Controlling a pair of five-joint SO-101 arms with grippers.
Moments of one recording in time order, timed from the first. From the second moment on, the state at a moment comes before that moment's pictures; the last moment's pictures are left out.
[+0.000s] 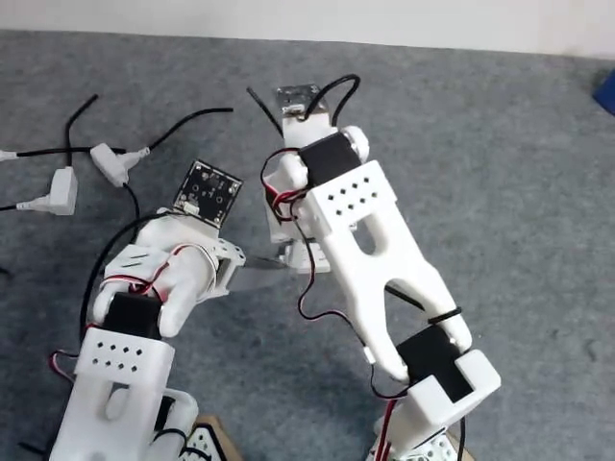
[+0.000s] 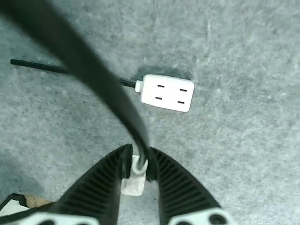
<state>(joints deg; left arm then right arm) 2.8 -58.9 61.1 45.2 -13.2 -36.0 5.7 -18.8 99.8 -16.0</state>
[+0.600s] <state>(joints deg) 2.3 -58.9 59.0 49.2 -13.2 -34.9 6.0 -18.6 96.5 -18.2</state>
